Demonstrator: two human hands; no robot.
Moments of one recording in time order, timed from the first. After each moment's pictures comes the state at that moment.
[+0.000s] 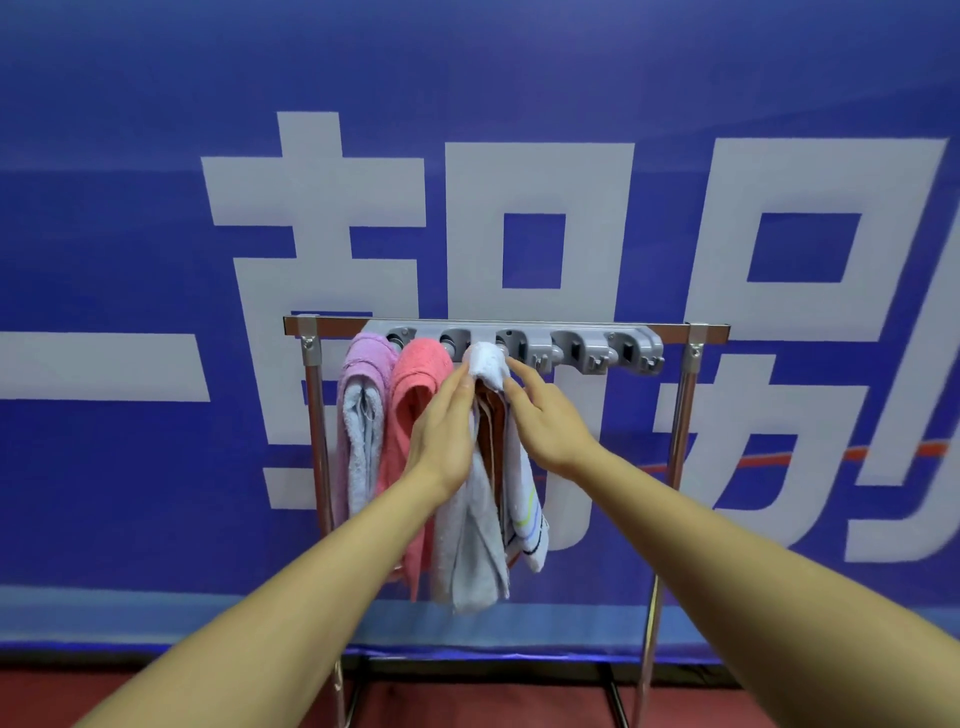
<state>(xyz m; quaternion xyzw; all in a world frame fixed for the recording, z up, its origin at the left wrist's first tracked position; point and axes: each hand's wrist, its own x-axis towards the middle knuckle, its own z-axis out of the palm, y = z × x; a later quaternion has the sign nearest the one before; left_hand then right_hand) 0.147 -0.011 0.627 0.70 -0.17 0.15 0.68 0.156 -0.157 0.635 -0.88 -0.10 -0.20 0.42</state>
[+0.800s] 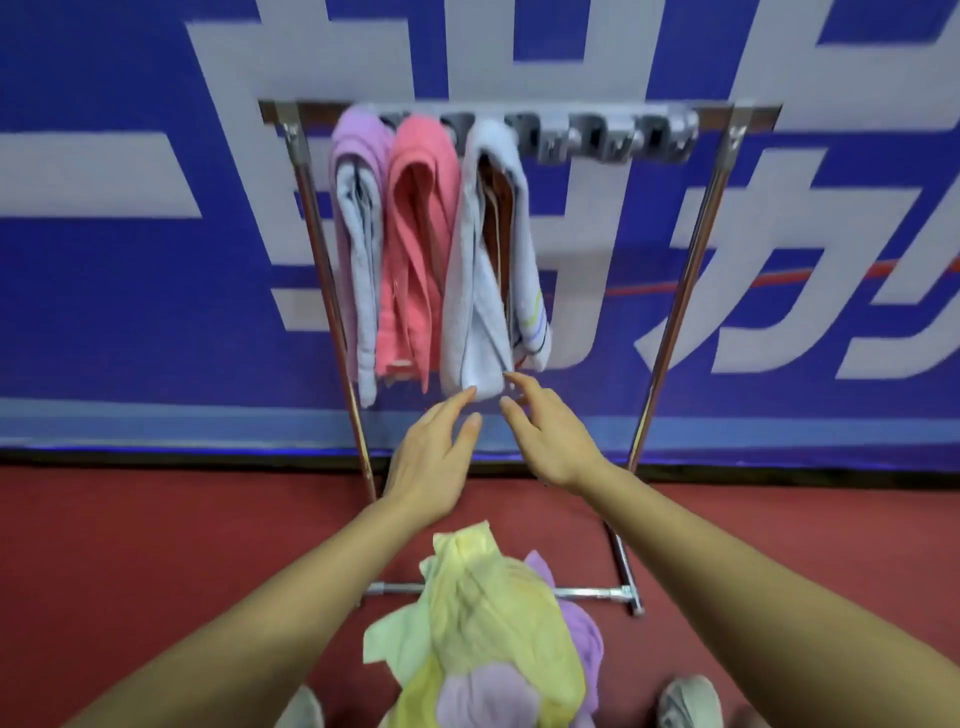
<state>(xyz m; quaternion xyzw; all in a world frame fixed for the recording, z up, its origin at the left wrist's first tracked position) 0.024 0.033 0.436 0.90 -0.13 0.09 0.40 0.033 -0.144 0.440 -0.92 -0.06 -0.06 0.39</state>
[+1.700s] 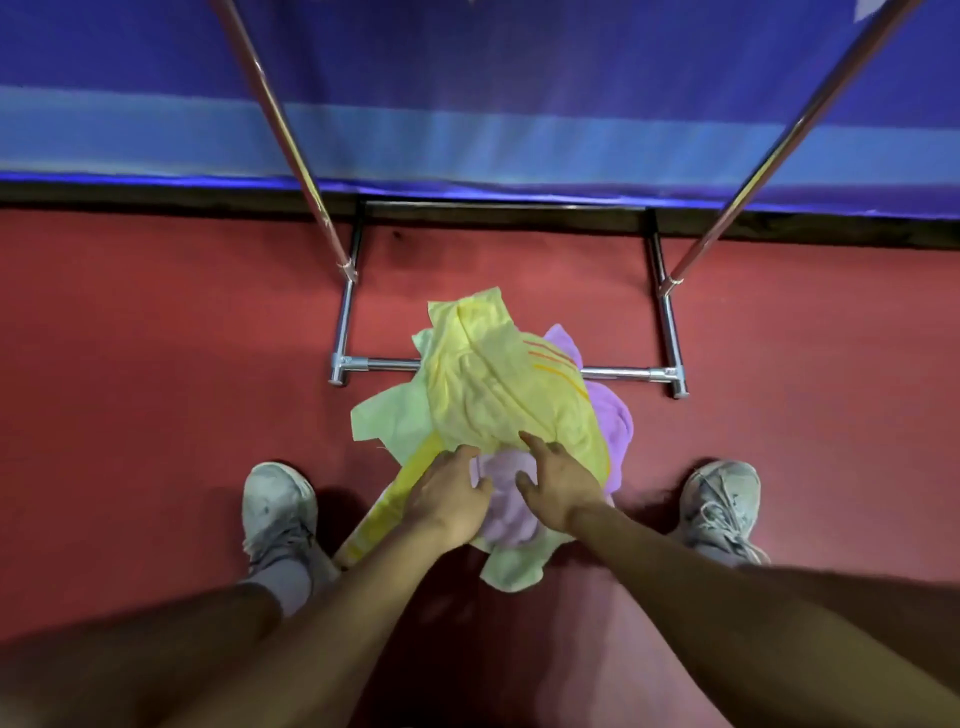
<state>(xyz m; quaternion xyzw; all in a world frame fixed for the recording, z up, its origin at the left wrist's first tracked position) -0.035 0.048 0.077 0.90 0.05 -0.33 0.28 -0.041 -0.123 0.029 -0.91 0.08 0.32 0.27</state>
